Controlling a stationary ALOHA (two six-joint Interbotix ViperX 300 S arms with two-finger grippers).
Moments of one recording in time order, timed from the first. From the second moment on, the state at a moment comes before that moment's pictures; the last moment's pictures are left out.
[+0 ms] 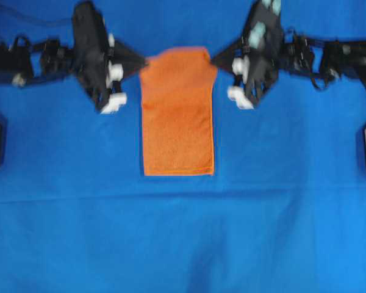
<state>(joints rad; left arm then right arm) 0.29 -0.20 0.87 -0.04 -0.18 0.10 -0.31 -0.14 0.76 0.01 -0.06 0.06</state>
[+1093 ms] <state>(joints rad) -0.05 0.04 0.86 -0.04 -0.15 0.02 -0.03 0.03 0.83 0.04 -0.12 0.17</state>
